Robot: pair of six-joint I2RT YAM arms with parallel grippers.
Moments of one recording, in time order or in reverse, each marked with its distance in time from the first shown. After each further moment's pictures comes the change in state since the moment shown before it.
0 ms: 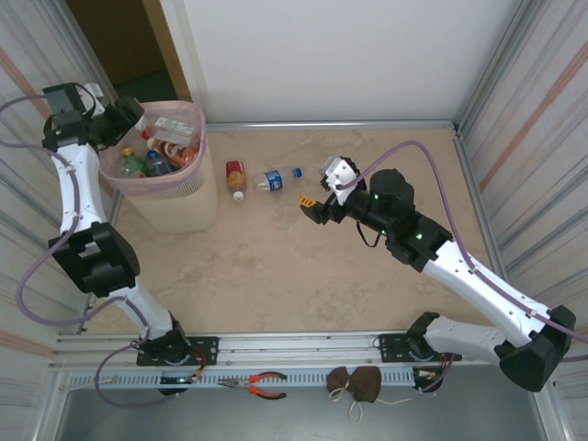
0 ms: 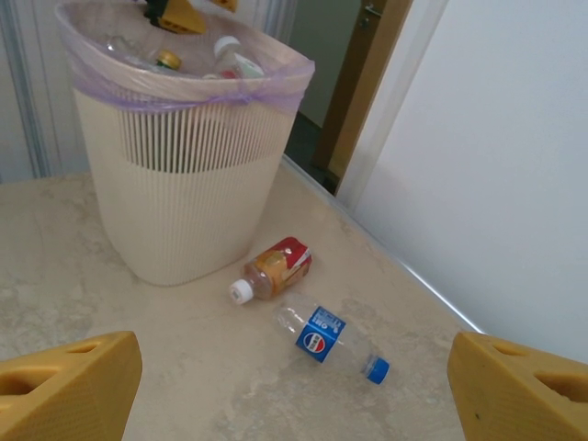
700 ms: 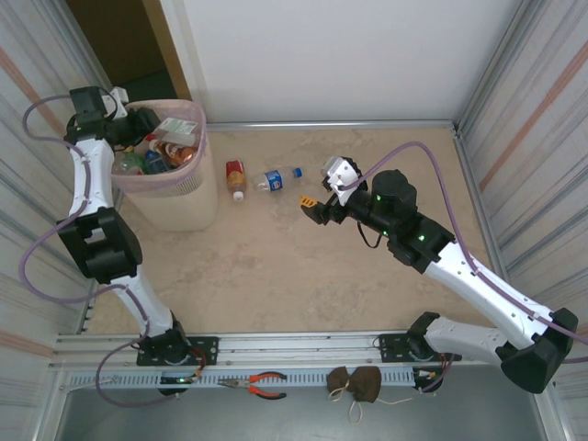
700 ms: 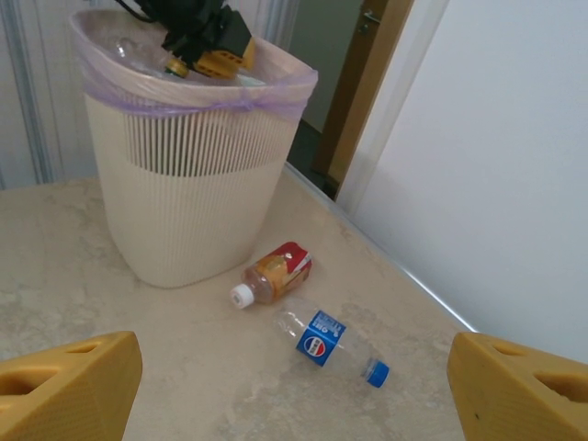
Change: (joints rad) left arm -0.061 0.122 0.001 0.021 0.066 0.075; right arm 0.004 -0.013 0.000 -0.003 0.002 0.004
